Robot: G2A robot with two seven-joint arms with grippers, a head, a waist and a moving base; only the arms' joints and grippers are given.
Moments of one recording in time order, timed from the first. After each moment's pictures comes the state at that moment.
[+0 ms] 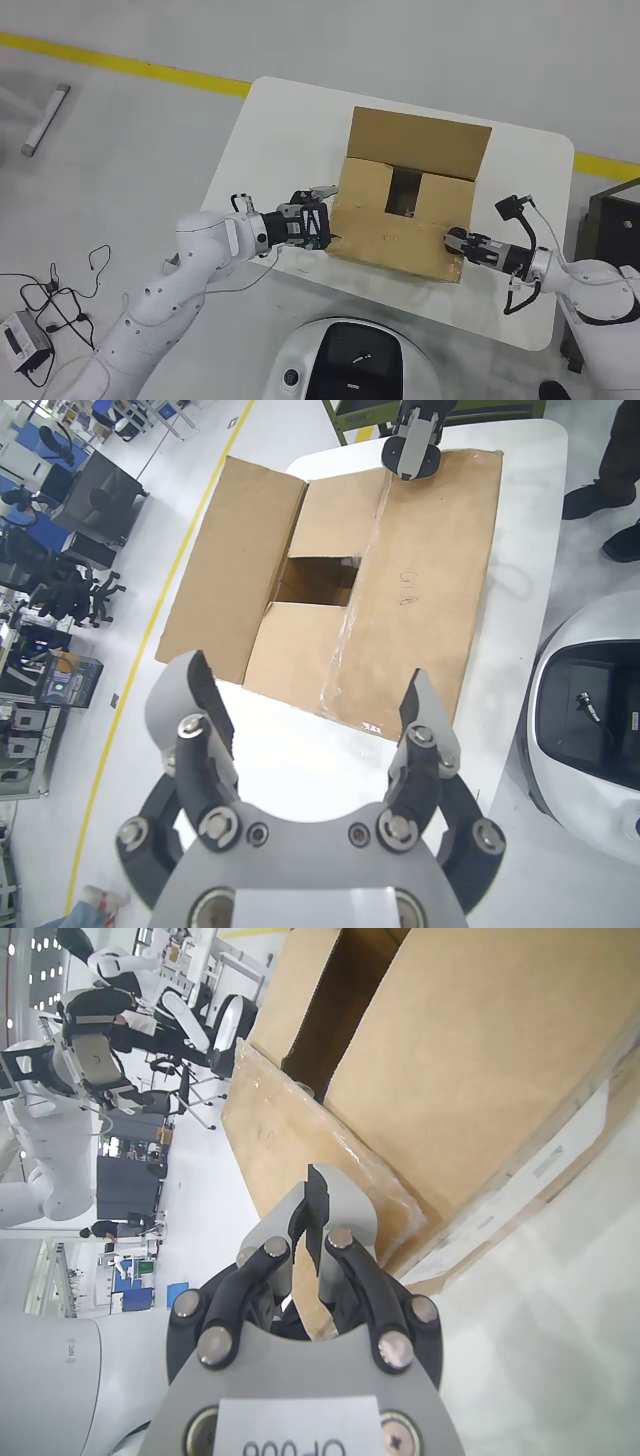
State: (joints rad) left arm 1.24 -1.02 -1.26 -1.95 1.73 -0.79 -0.04; right arm -1.31 -0.89 1.41 -1.59 -0.07 -0.46 0.93
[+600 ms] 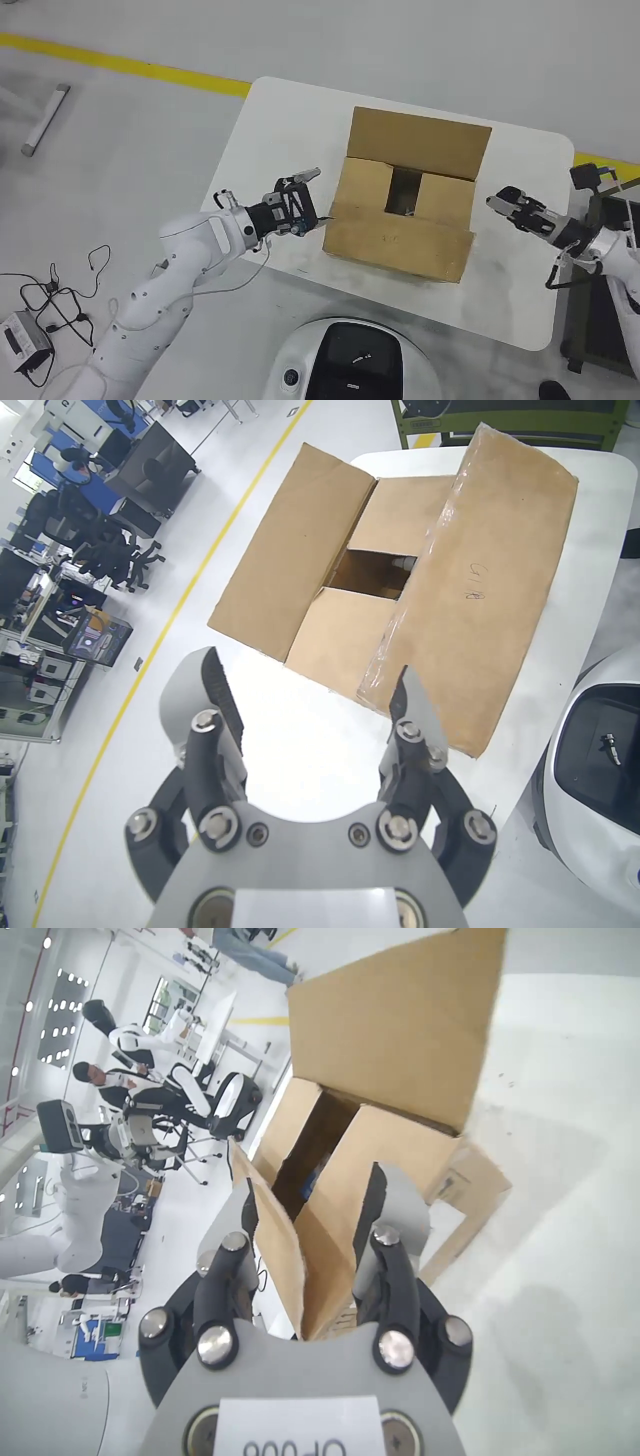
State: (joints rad) left arm 1.28 -1.02 -1.32 -1.98 1.65 -0.69 -0.10; right arm -1.28 -0.86 1.63 -1.61 -0.01 -0.46 0.89
